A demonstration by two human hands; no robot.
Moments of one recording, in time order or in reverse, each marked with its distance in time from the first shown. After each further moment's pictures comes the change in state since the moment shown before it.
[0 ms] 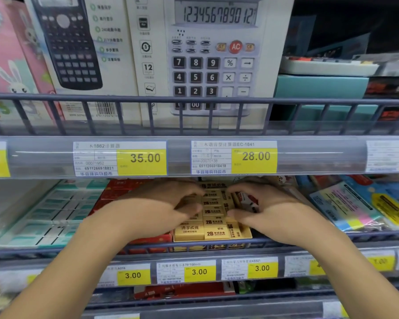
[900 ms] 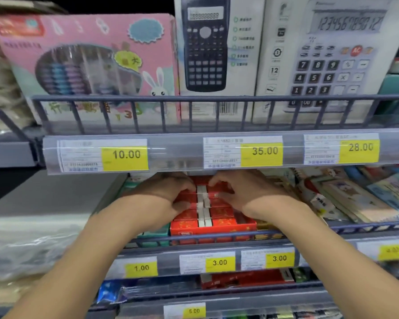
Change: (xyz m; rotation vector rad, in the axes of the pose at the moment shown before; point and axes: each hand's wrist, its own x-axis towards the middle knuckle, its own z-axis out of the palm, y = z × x) left_hand -0.061 -0.122 -0.020 0.110 0.054 -0.061; right_hand 0.068 -0.144 0.060 -0.075 0.041 -0.076
